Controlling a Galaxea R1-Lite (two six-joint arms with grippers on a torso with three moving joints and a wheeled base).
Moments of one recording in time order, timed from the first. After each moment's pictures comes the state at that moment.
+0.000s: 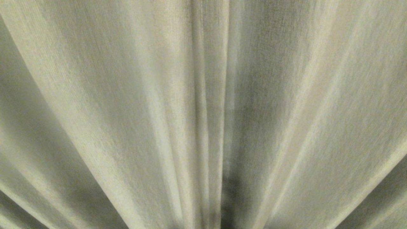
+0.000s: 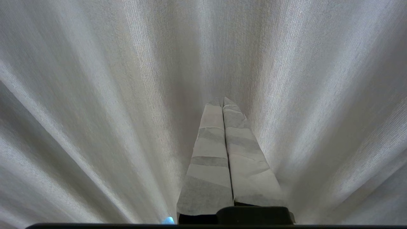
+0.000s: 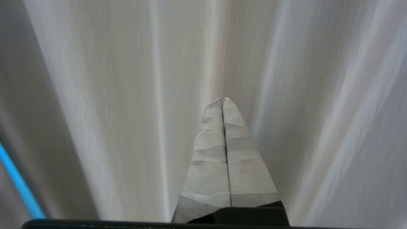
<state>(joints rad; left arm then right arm) 0.00 0.00 -0.03 0.08 0.02 0.03 0.00 0.21 -0.20 -0.24 0.05 -0.04</state>
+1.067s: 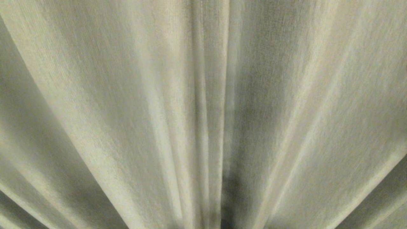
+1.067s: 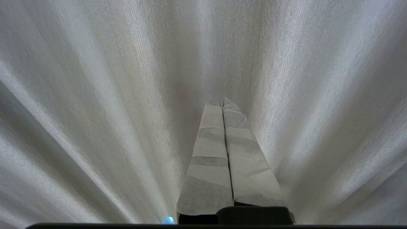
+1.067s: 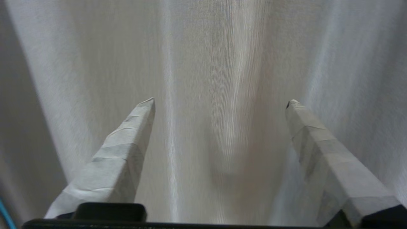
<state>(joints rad) 0.00 0.00 -0.03 0.08 0.02 0.03 0.06 0.70 -0.47 -0.56 0.07 0.00</state>
